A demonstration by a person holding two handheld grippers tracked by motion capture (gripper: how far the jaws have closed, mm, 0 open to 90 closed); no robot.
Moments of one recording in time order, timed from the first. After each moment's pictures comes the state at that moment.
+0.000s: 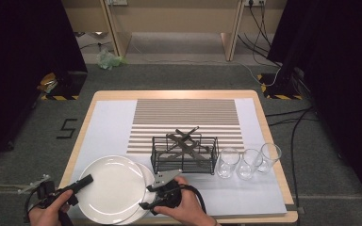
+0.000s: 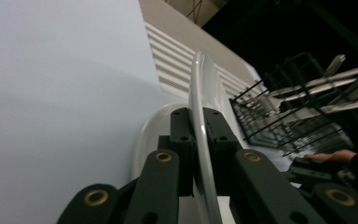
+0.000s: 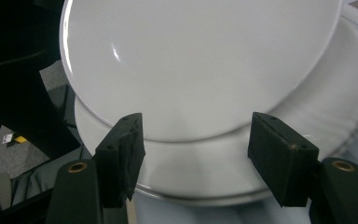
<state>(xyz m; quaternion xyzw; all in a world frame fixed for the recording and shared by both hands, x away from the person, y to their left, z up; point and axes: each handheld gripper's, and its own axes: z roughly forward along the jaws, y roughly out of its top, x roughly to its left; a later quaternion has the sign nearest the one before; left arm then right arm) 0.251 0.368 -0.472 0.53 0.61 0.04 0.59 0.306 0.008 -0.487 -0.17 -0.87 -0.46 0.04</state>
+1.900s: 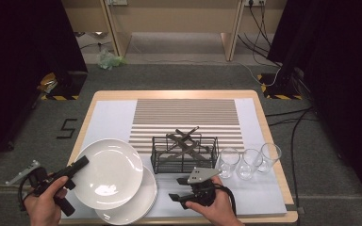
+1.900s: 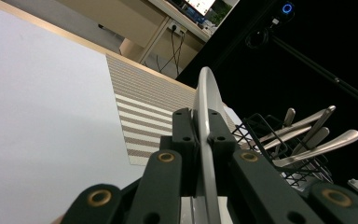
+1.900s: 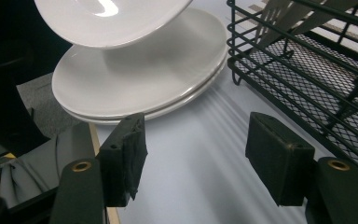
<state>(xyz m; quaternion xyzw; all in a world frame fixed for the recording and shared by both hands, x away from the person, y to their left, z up) 0.268 0.362 -0.425 0.52 0.56 0.11 0.64 0.303 -0.081 -0.469 -0.23 -0.85 -0.48 -0.02</state>
